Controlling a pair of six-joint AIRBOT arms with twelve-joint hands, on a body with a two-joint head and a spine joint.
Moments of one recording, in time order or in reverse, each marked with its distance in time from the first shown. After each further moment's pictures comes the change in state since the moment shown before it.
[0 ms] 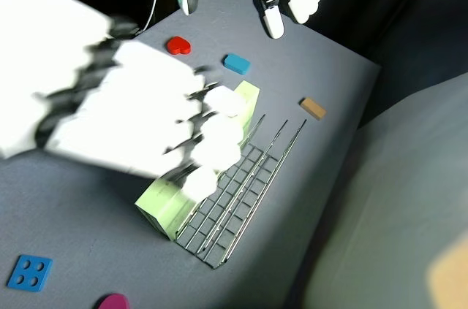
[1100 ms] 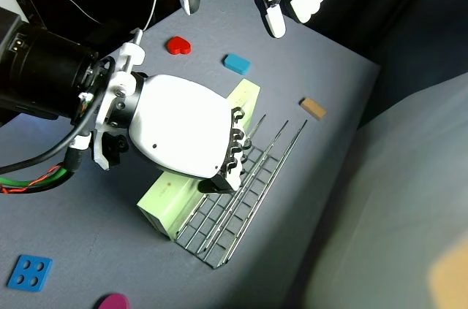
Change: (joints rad) left arm 0.007 -0.002 0.012 0.010 -0.032 0.000; right arm -0.257 -0.522 0.486 -0.204 0.141 0.266
